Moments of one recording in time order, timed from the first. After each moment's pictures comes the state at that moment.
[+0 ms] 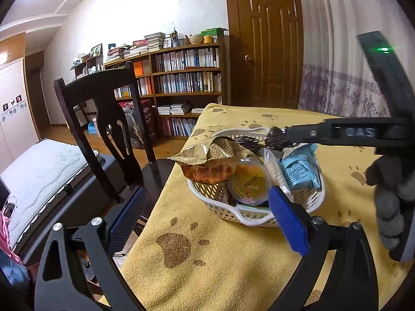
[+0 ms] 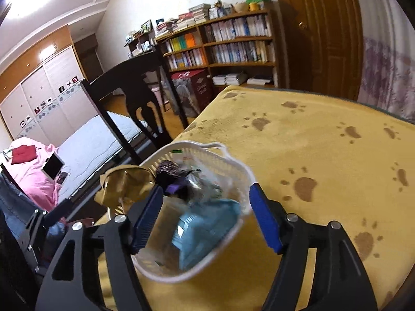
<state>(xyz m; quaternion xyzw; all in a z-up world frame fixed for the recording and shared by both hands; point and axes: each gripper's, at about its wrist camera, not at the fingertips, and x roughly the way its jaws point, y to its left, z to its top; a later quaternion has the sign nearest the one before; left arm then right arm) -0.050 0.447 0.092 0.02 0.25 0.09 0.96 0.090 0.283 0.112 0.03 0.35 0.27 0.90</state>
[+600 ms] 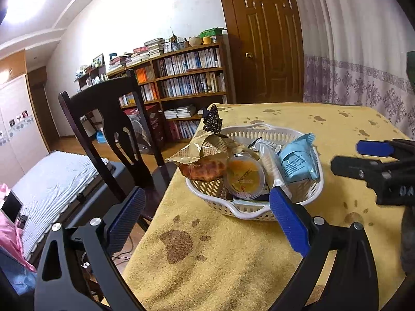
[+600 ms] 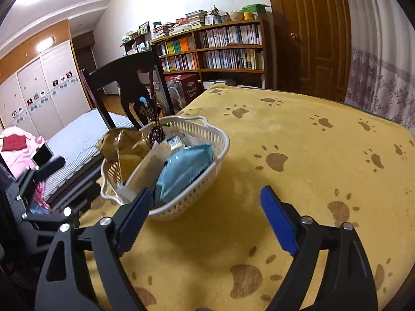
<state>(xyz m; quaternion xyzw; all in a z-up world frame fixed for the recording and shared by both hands) -0.056 0.426 0.092 0.06 0.25 0.12 0.96 0.032 0.249 0.094 0.00 0.32 0.24 0.91</state>
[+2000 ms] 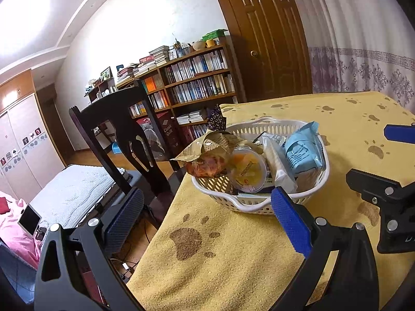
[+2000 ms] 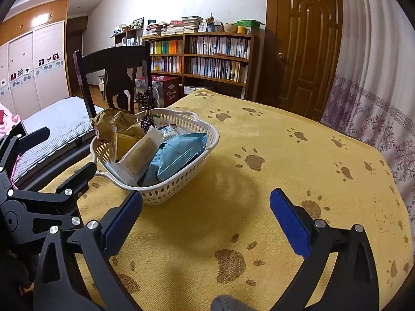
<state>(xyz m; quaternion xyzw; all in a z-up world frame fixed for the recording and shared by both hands) -0.062 0.412 0.088 0.11 0.24 0.15 0.95 -0.010 0.263 0.093 -0.08 0.28 0.18 0.94</state>
